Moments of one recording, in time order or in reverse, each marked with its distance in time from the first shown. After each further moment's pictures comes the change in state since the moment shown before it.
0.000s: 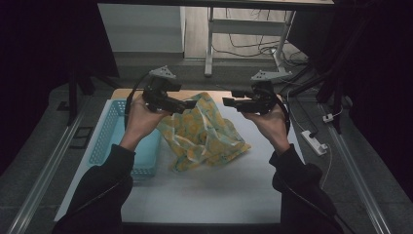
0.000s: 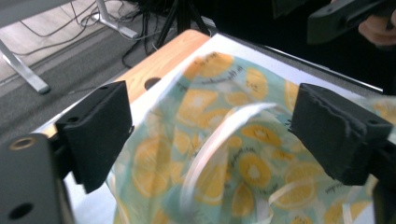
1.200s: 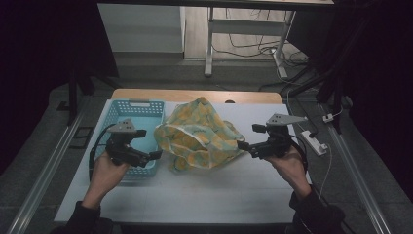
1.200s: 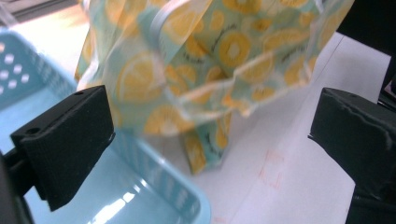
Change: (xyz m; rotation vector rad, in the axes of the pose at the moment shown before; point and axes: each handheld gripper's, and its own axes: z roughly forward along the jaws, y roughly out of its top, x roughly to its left) left arm -0.027 -0.149 -0.053 0.035 -0.019 -0.111; right arm 0.028 -0.101 -0.047 0.054 -0.040 0.043
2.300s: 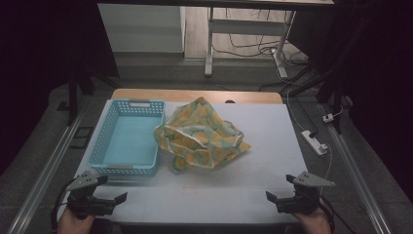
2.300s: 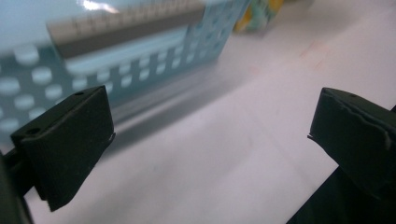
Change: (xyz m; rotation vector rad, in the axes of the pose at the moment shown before) left arm -0.018 -0.148 -0.044 0.058 0.191 -0.190; right arm 0.018 -0.156 -0.067 0.126 -0.241 0.092
